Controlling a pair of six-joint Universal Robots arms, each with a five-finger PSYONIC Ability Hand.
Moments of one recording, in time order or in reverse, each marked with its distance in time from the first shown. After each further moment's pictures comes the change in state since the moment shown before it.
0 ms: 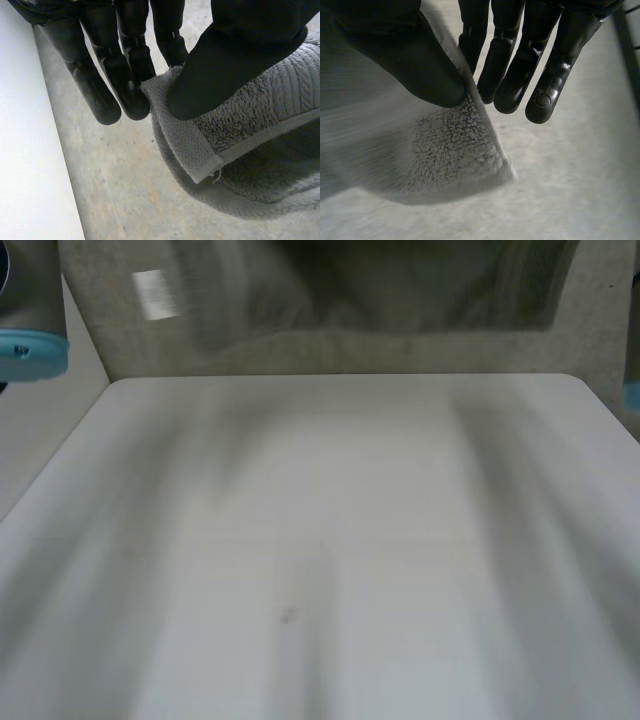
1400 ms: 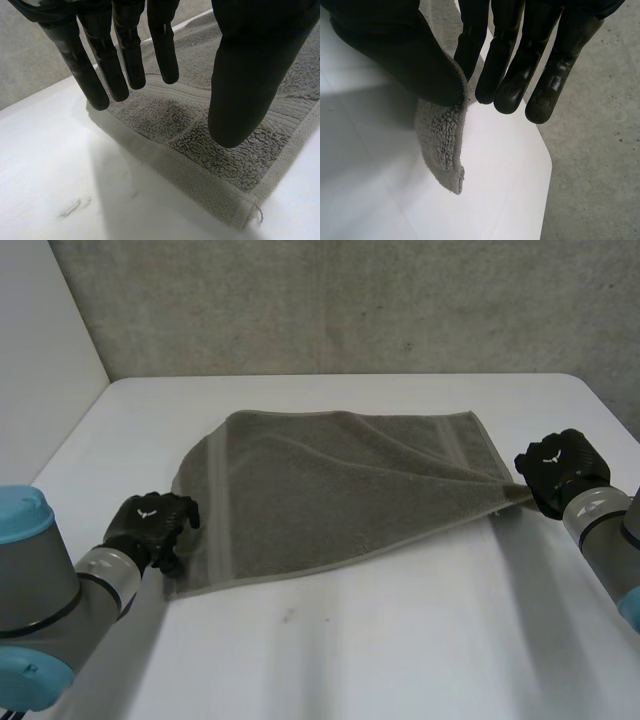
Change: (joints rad) left arm 0.108 0.067 -1.149 0.007 0.257 0.025; right arm -0.120 0.083 0.583 0.320 -0.149 -0.010; left_hand -0.565 -0.622 -0.623 -0.625 -0.606; right_hand 0.000 0.000 0.000 0.000 0.000
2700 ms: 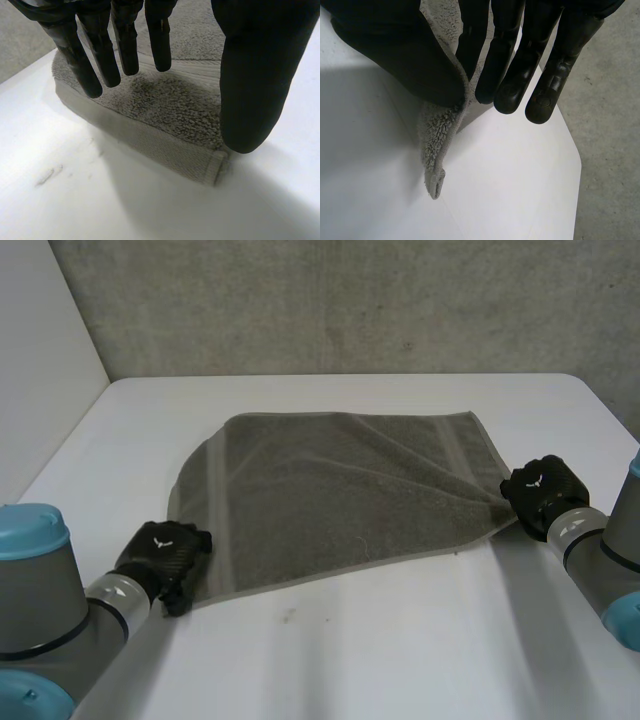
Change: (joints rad) left arm -0.042 0.008 -0.047 -0.084 -0.011 0.150; right arm 0.016 0.080 0.008 -0.001 -0.006 -0.023; left_hand -0.163 -0.164 -0.163 -0.165 -0.167; right_hand 0.000 0.000 0.000 0.000 0.000
